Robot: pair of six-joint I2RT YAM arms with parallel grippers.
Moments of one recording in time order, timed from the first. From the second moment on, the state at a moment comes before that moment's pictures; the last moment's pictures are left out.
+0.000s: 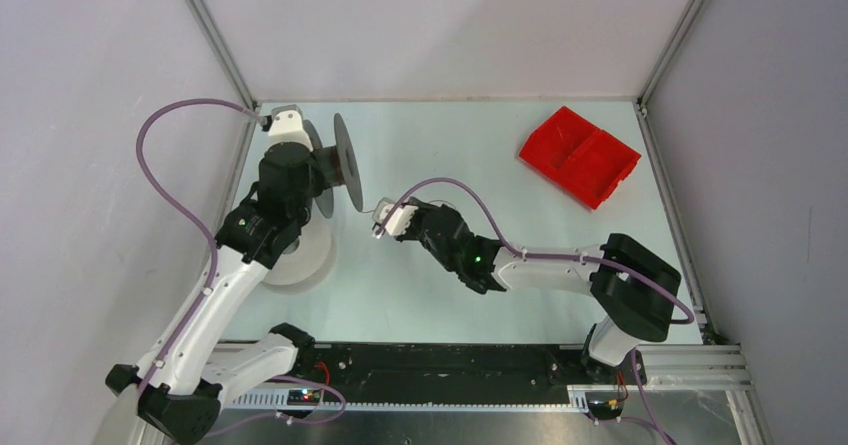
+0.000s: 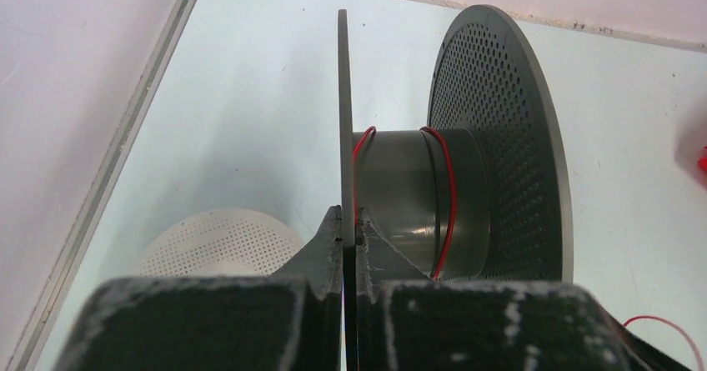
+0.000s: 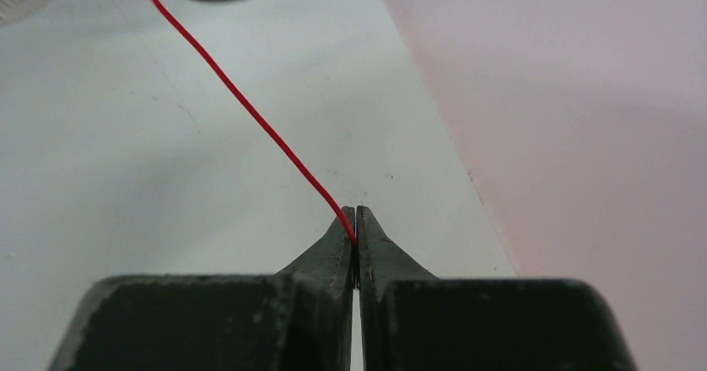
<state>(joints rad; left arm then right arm) -0.46 0.97 1.13 -0.53 -0.57 -0.27 1.11 1.64 0.97 0.48 0.45 -0.70</state>
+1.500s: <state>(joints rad) -0.41 1.09 1.15 -0.57 -0.46 -0.42 1.17 1.57 0.99 0.62 0.29 -1.09</state>
